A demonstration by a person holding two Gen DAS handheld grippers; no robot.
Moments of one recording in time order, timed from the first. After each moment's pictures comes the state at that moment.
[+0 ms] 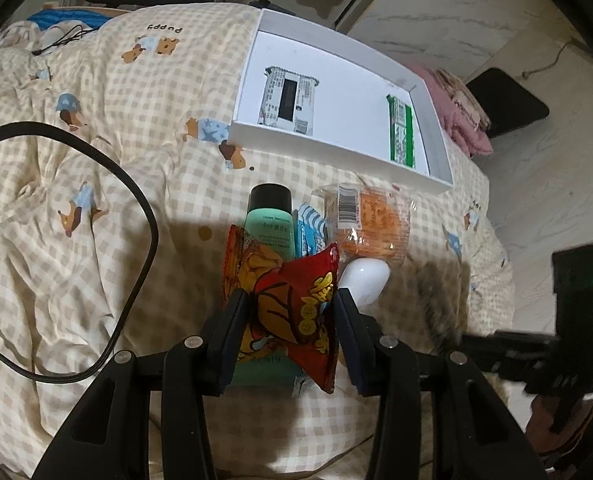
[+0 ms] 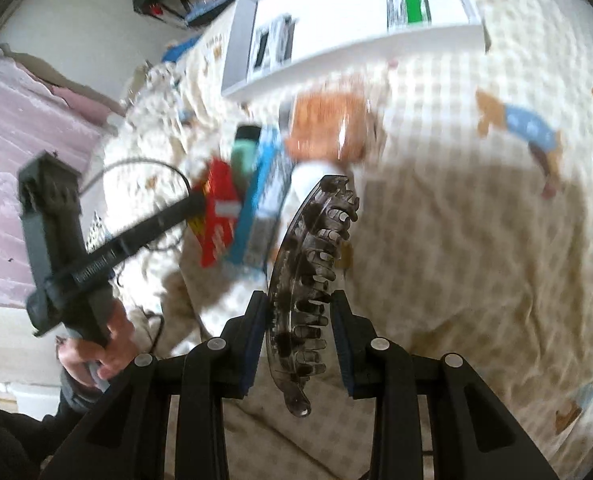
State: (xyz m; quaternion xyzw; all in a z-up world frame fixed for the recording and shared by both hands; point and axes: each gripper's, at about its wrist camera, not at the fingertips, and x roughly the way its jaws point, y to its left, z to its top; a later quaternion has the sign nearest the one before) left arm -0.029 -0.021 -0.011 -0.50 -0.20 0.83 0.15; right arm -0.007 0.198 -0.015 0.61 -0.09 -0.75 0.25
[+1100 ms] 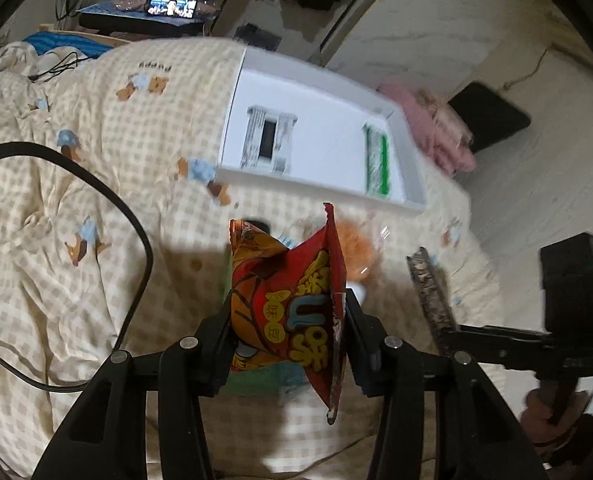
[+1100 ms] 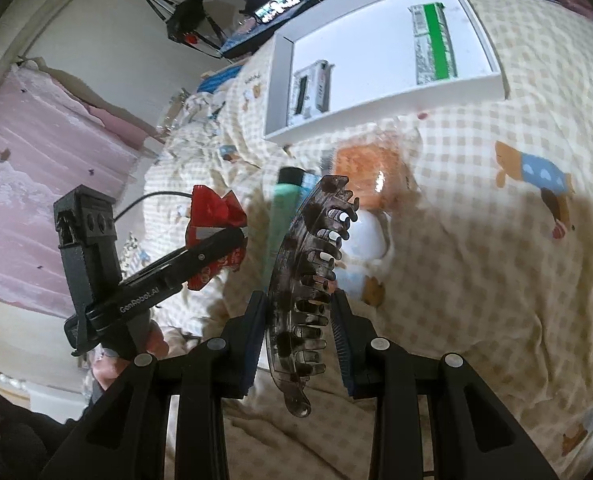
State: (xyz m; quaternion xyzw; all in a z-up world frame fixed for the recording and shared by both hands) left arm -0.022 -0.031 0.021 -0.45 -0.22 0.85 0.16; right arm -0.014 0.192 0.012 0.55 -0.14 -0.76 0.31
